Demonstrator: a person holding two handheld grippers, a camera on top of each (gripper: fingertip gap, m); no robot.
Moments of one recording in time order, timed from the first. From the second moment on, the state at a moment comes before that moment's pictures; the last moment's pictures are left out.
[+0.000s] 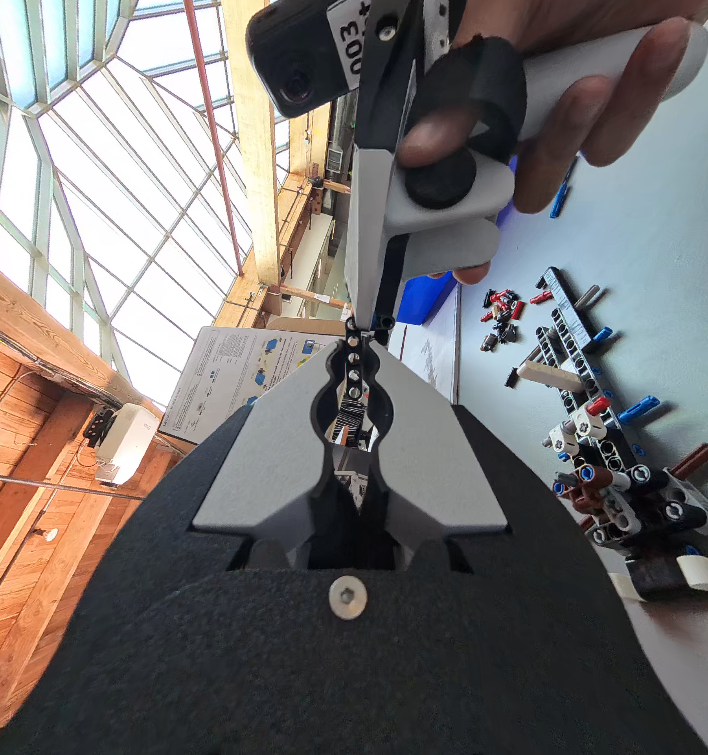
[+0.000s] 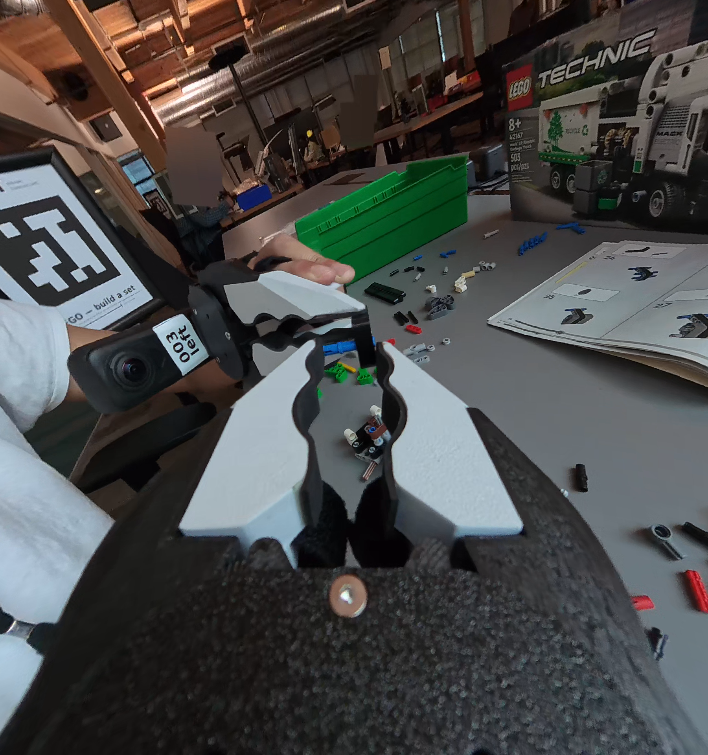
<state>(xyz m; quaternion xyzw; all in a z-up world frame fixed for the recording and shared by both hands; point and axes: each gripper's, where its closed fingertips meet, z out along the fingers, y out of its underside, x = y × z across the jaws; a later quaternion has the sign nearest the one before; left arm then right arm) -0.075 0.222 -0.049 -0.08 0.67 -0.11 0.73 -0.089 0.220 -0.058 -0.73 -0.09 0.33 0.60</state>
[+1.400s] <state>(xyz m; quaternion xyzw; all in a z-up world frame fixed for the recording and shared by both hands) -0.067 0.247 -0.059 -0.14 0.68 -0.14 0.70 -0.072 0.240 -0.068 -0.71 -0.01 0.37 0.60</state>
